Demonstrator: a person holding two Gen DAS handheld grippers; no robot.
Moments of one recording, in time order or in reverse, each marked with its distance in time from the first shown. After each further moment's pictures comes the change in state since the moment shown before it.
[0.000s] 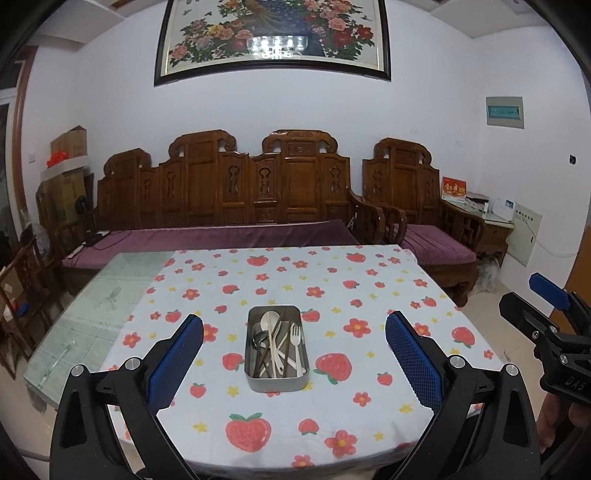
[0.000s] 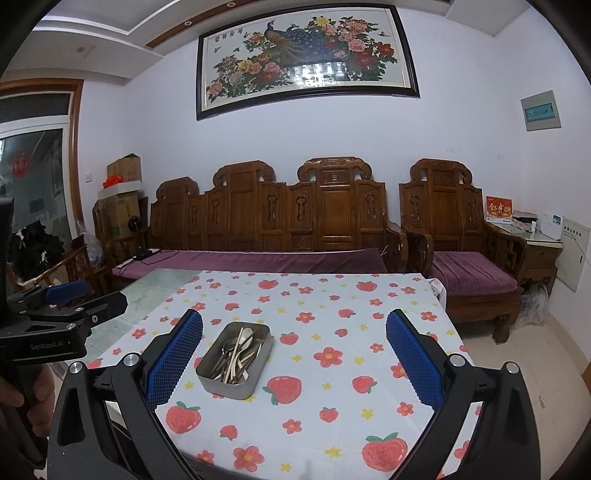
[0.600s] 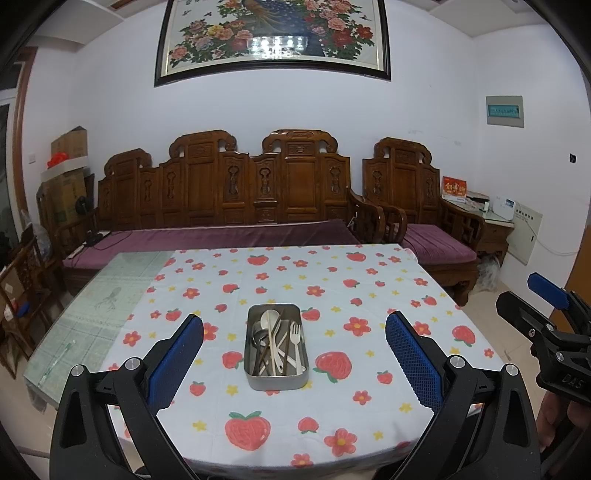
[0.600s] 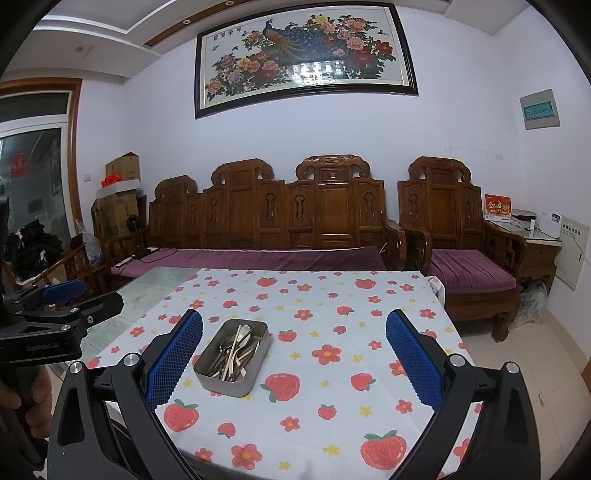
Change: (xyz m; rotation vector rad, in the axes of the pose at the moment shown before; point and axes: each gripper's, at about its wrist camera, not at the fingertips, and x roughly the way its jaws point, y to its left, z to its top) left arm -0.002 -0.002 -0.001 -0.001 0.000 0.002; right arm -0.001 0.000 0.000 0.002 0.006 -0.003
